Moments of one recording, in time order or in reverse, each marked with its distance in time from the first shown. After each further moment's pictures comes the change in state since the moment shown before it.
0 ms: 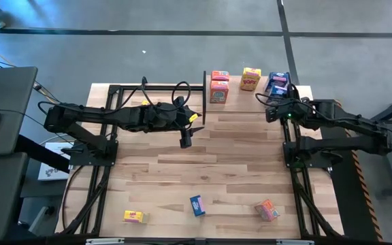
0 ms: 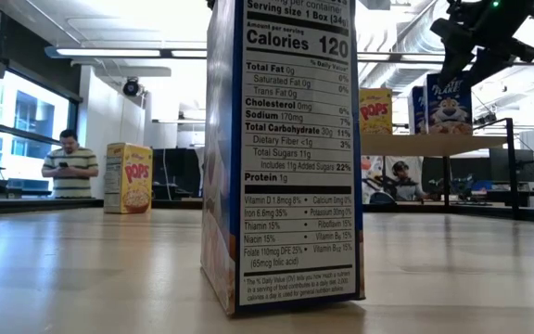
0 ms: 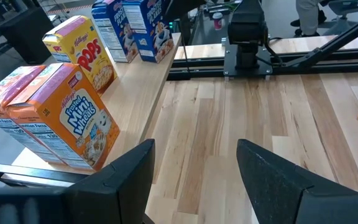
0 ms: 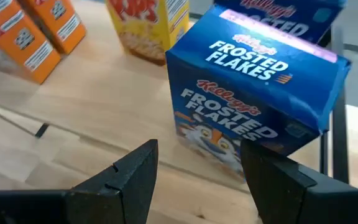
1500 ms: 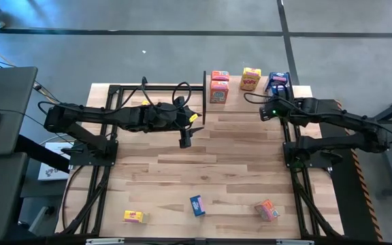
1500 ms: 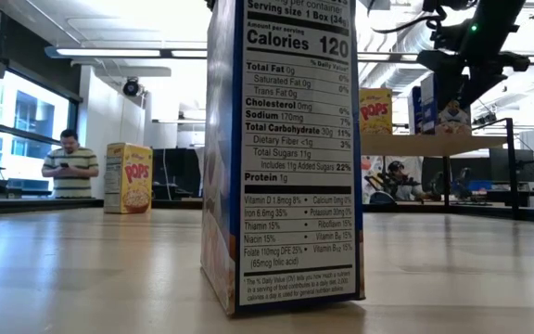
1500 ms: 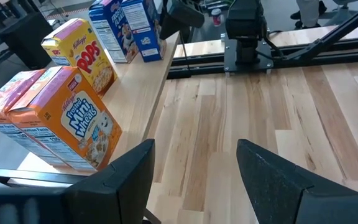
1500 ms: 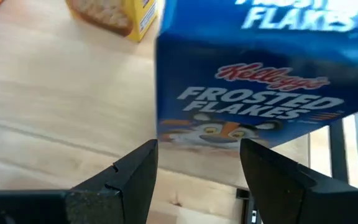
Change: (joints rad) left arm 0.000 0.000 0.000 -0.008 0.000 0.044; right arm -0.078 0.157 0.000 -0.043 -0.013 0.046
